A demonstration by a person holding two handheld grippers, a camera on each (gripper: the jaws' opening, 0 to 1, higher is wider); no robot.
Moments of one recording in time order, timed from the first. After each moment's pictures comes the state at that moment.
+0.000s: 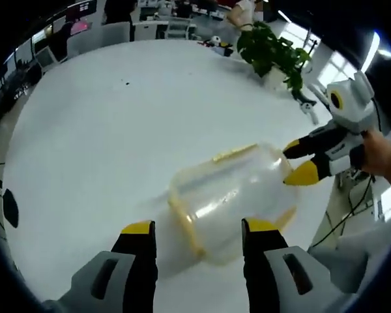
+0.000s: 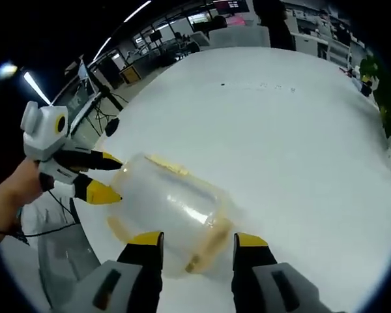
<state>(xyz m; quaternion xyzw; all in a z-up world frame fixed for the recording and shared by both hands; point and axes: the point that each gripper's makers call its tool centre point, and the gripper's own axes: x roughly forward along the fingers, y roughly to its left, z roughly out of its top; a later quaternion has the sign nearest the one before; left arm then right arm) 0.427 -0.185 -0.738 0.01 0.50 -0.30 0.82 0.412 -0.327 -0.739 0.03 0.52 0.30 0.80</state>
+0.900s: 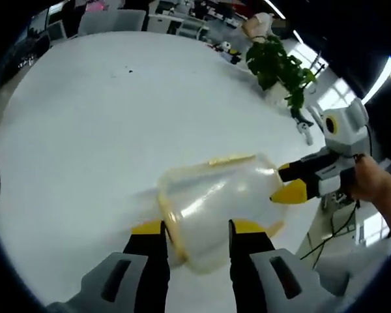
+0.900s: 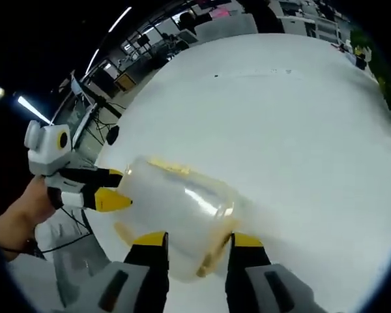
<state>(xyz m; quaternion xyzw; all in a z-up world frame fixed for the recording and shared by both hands) 0.429 -0.202 -0.729 -0.07 0.50 -0.30 0.81 0.407 -0.316 -0.748 0.08 0.54 0.31 0.78</state>
